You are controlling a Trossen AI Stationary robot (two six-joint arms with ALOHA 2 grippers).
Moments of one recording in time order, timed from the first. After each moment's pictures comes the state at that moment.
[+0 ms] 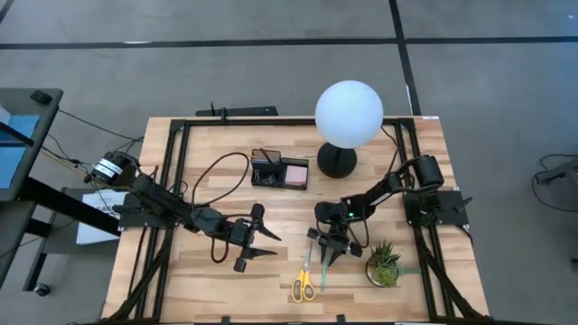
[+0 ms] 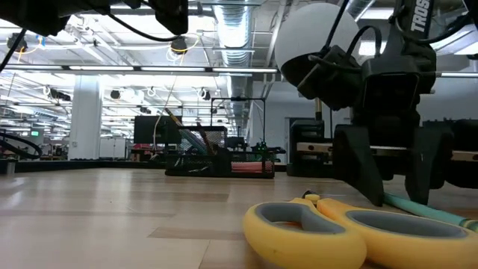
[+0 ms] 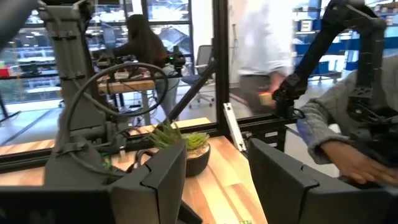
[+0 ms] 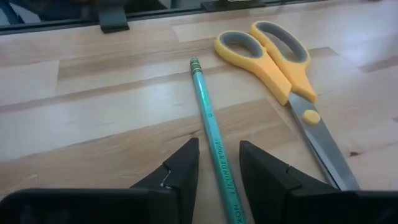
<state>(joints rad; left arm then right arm) -0.42 1.54 0.57 1.08 -0.14 0.06 0.14 2.01 0.68 0.41 -0.87 -0.86</state>
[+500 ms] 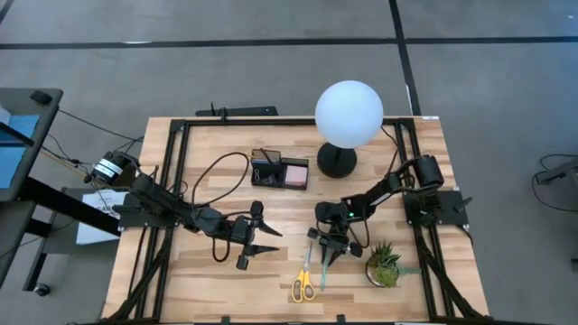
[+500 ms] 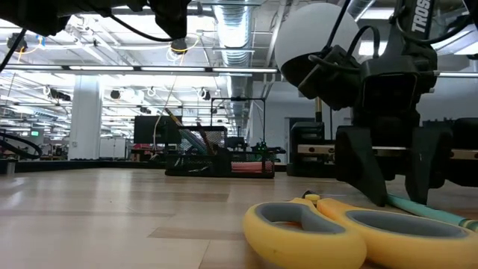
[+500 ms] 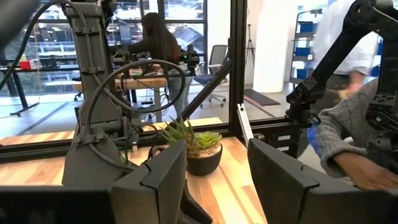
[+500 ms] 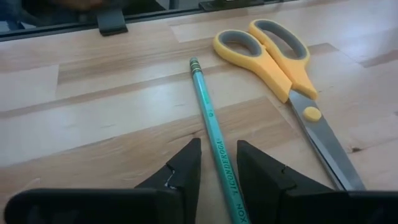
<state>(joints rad) -0.42 1.54 0.57 1.08 -0.20 0.04 0.14 2.01 0.68 0.42 -0.87 -0.82</state>
